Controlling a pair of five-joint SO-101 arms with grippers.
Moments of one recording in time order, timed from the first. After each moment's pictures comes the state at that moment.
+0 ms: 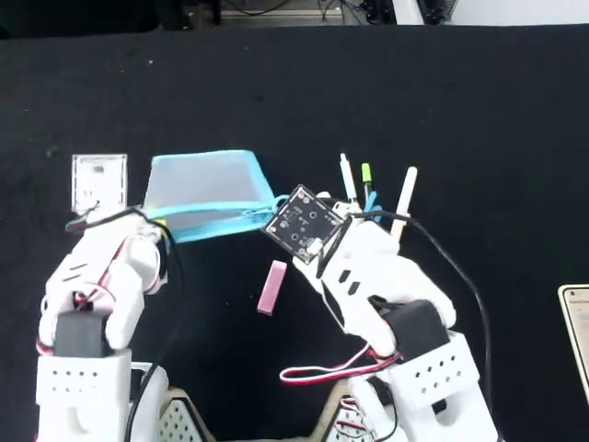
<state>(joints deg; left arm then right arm) -5.2 -76.3 60.2 57.9 0.3 -21.7 -67.0 56.8 53.1 34.9</state>
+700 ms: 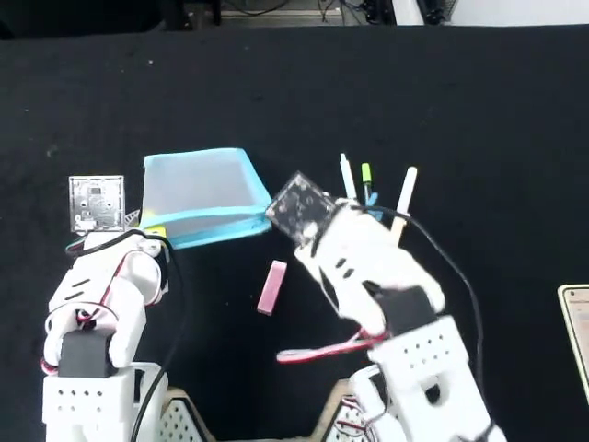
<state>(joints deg) -5.7 -84.6 66.9 55.4 0.7 -18.1 -58.9 59.5 48.7 34.8</state>
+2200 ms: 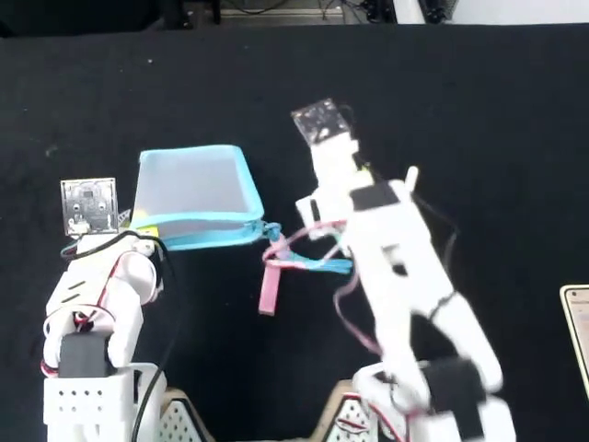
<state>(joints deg) -7.2 -85.8 70.5 52.2 0.6 -13.1 -12.5 34.1 55.1 9.6</state>
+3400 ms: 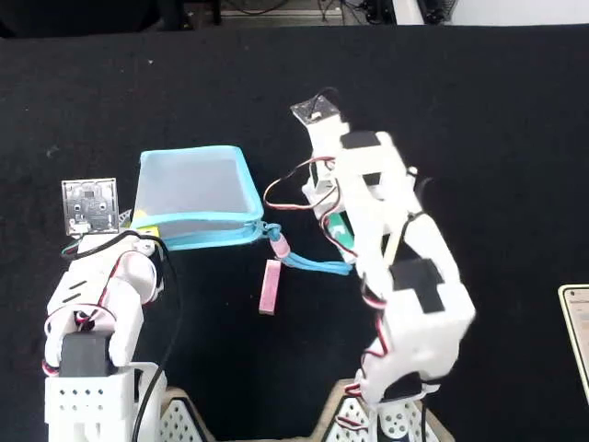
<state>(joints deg) -7.2 -85.8 70.5 52.2 0.6 -9.3 14.7 8.2 69.1 16.0</state>
